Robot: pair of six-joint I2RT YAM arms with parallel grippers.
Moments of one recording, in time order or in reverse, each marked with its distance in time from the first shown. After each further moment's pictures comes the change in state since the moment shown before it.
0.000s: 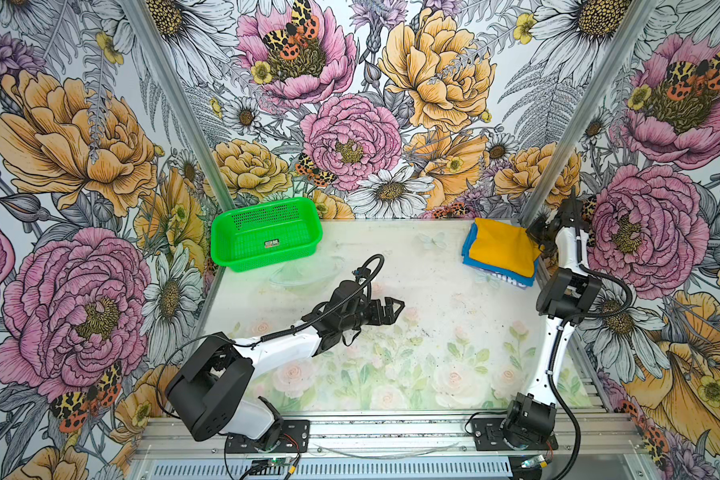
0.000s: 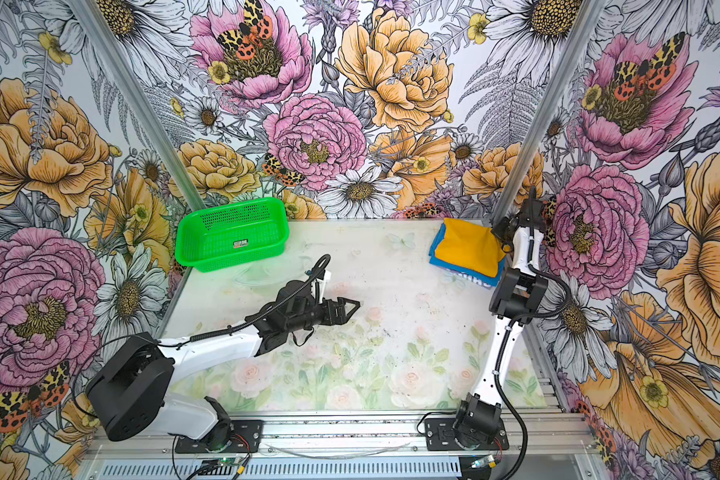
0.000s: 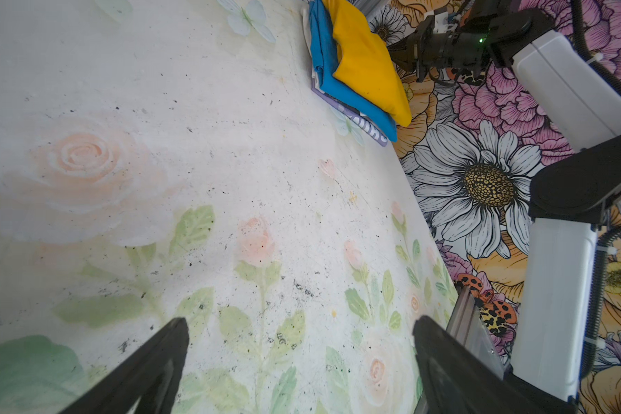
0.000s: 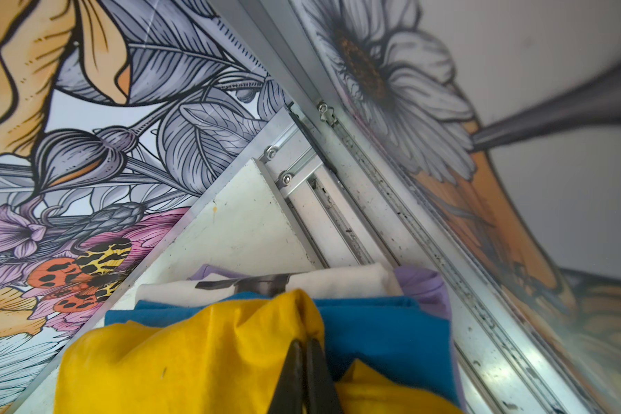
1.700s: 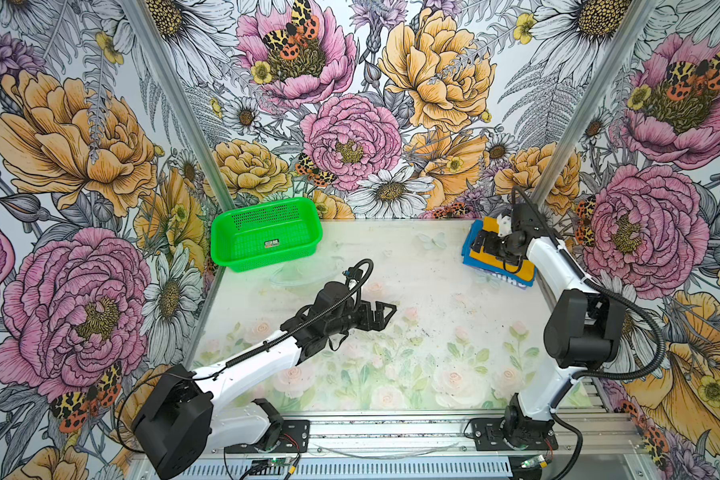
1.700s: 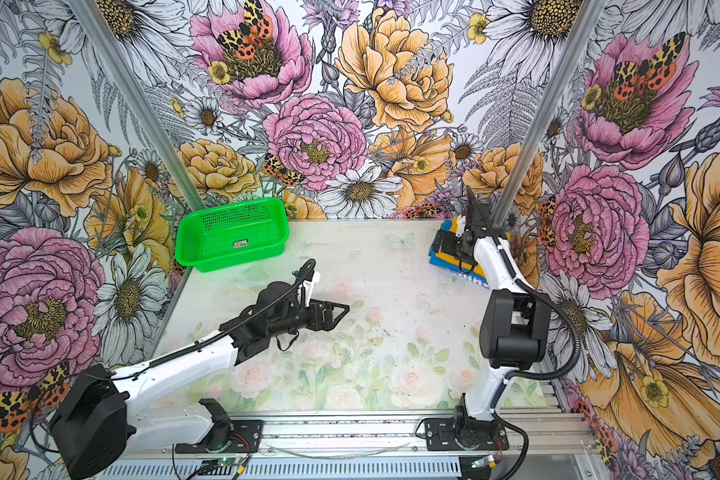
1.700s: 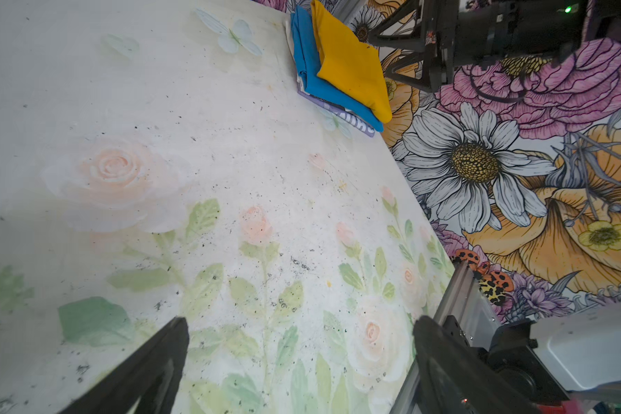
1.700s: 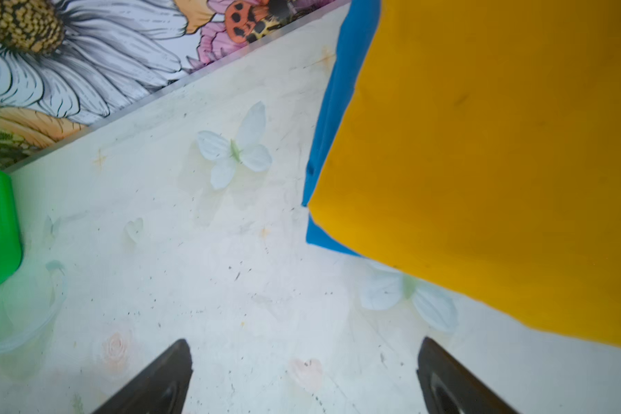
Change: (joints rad) left arm 0.008 -0.257 -0.001 -0.265 -0.019 0.135; right arm 0.392 -0.953 -1.153 0.132 0.080 -0.154
